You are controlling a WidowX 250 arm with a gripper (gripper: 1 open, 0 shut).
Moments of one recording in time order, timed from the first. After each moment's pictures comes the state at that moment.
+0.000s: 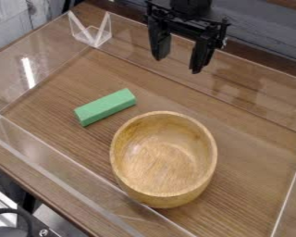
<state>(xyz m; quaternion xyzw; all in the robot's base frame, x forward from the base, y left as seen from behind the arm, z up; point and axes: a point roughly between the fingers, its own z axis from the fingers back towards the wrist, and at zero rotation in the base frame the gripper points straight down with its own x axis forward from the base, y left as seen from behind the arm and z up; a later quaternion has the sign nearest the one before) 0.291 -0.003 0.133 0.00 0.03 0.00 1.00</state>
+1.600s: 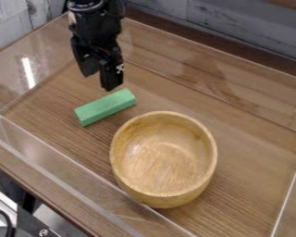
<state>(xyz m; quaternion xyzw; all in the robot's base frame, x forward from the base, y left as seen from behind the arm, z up) 0.256 0.104 0.084 -0.03 -0.02 -0.11 0.99</state>
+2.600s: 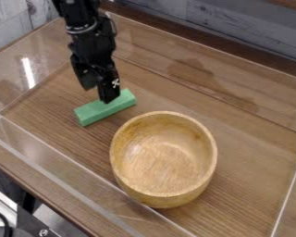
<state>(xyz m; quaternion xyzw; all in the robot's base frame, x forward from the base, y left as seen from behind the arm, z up) 0.262 0.116 0.049 -0.05 -0.04 -0.11 0.99</state>
